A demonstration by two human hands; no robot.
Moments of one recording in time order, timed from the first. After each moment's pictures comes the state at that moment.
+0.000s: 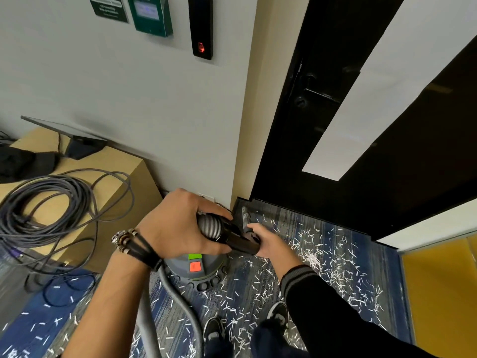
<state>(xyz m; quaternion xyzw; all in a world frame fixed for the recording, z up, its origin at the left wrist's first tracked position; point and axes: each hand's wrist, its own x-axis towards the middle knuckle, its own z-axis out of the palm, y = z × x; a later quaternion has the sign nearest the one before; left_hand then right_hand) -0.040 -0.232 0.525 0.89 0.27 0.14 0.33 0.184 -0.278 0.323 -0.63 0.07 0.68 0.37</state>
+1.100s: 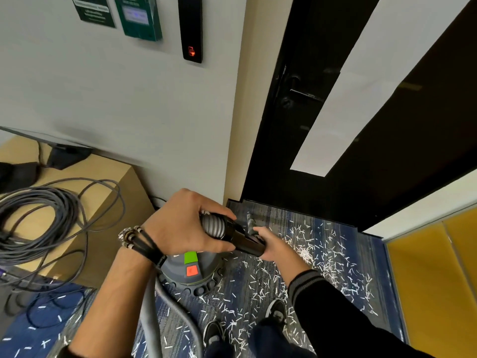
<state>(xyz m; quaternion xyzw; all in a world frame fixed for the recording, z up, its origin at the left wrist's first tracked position) -0.048 -0.224 0.519 0.89 0.21 0.12 0.38 0.183 -0.302 0.316 -0.63 0.11 0.65 0.41</state>
